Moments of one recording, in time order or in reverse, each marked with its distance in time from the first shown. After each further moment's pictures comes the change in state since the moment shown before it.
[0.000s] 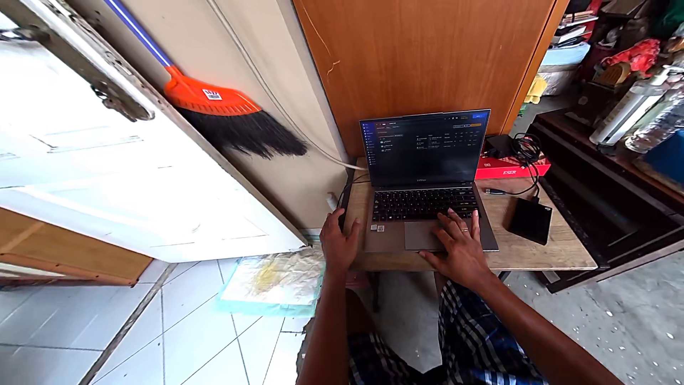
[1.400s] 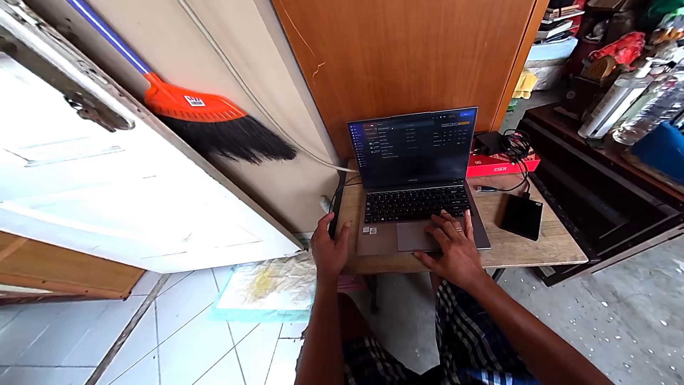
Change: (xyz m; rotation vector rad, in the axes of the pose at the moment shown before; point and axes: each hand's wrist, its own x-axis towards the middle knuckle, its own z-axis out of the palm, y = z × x) left_hand -0.002 0.004 -0.005 -0.088 0.004 -0.031; right_hand -0.004 0.001 0.000 0.068 0.063 0.035
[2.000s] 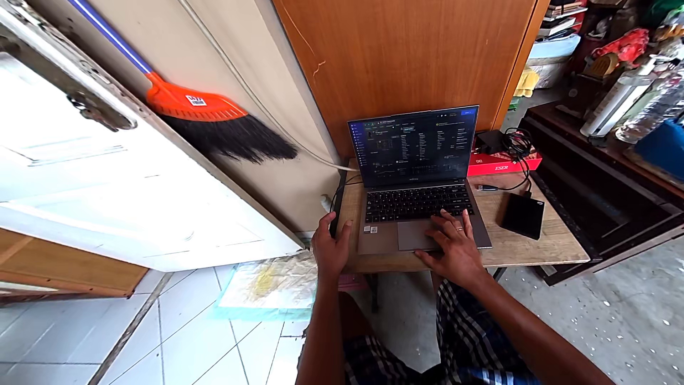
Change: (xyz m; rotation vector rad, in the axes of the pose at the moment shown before) left_hand 0.000 -0.003 0.001 -0.015 0.000 0.007; right_hand -0.001 0.001 0.002 0.034 0.003 -0.020
